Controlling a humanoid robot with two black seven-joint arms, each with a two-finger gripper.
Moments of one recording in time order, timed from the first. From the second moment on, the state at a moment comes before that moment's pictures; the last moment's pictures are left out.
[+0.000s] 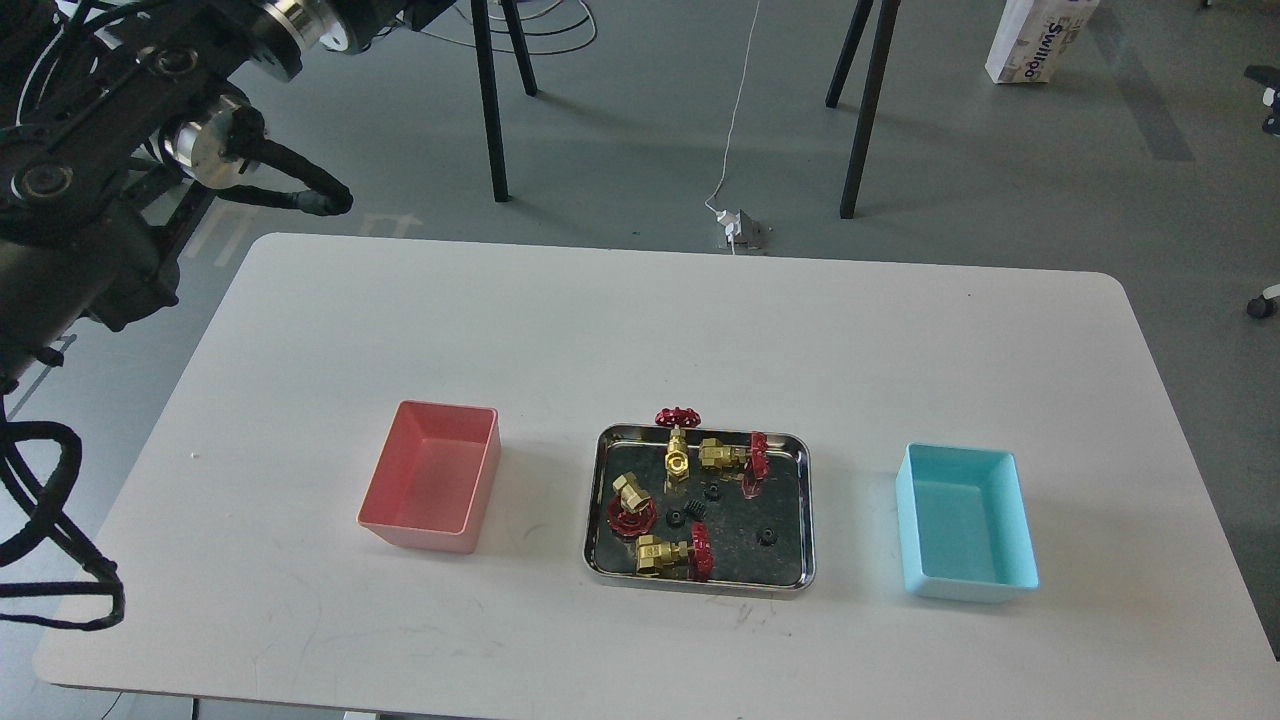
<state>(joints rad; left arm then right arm) -1.12 0.41 -0.71 -0.93 0.57 -0.24 -0.14 1.05 -0.88 0.67 0.76 -0.11 0.30 -0.32</state>
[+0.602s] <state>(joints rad) -1.10 0.38 -0.75 -0.78 0.51 -0.27 -0.48 1.12 -0.82 0.65 0.77 -0.12 0.30 -0.32</state>
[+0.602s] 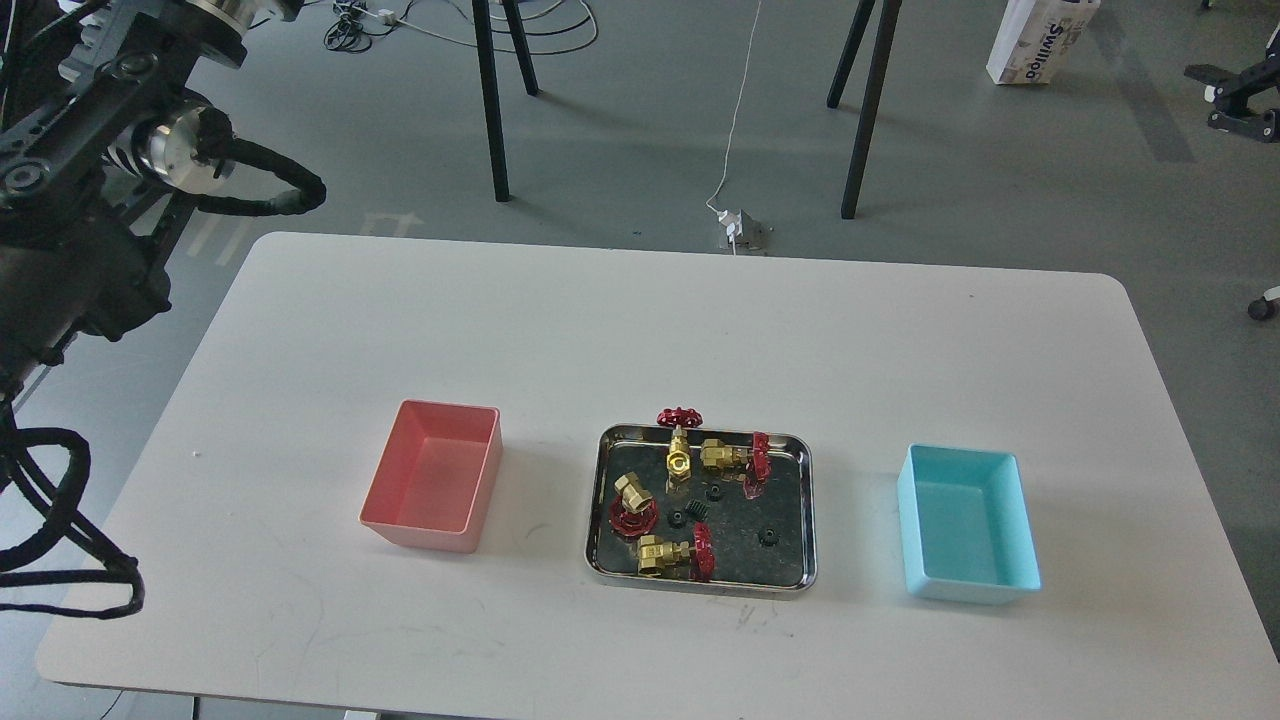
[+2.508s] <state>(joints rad) -0.55 0.15 -0.30 -0.93 2.18 0.19 -0.23 1.25 -0.78 0.64 0.77 -0.20 0.26 -0.29</state>
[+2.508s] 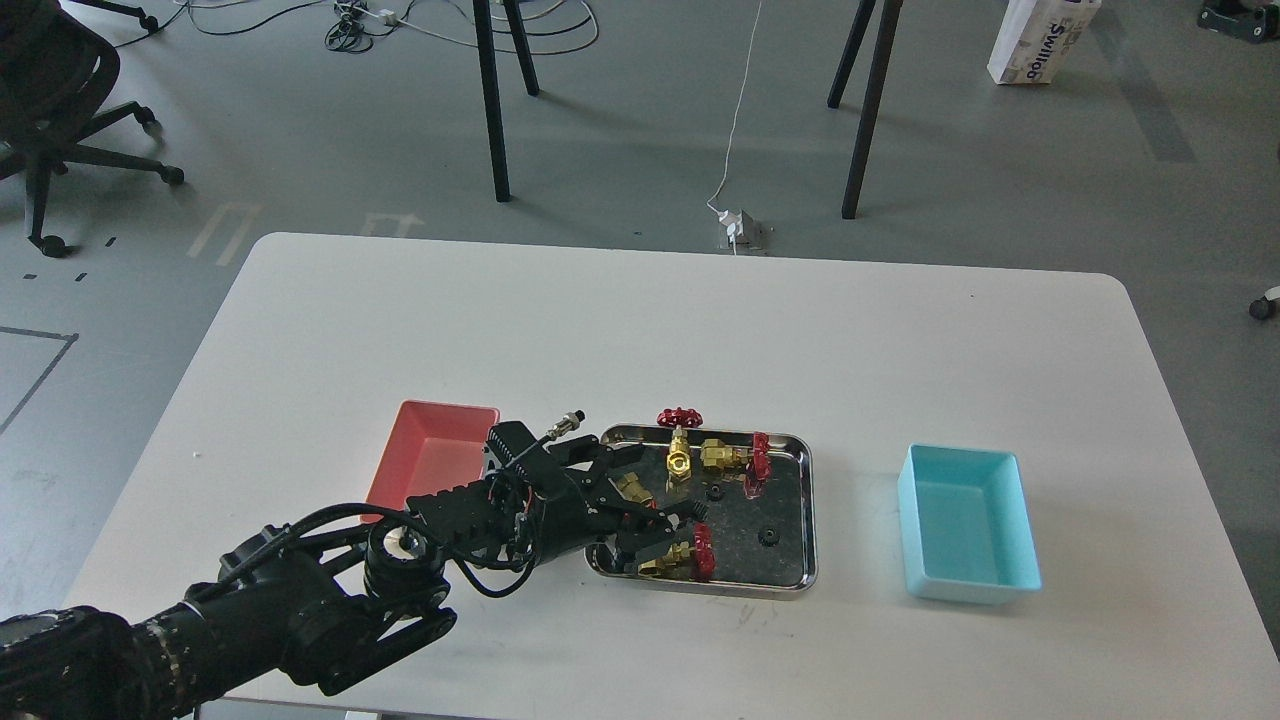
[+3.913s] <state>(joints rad) -0.42 0.68 -0.44 -1.25 1.86 0.28 -0.20 1.27 -0.72 0.63 0.75 -0.30 0.26 -0.28</state>
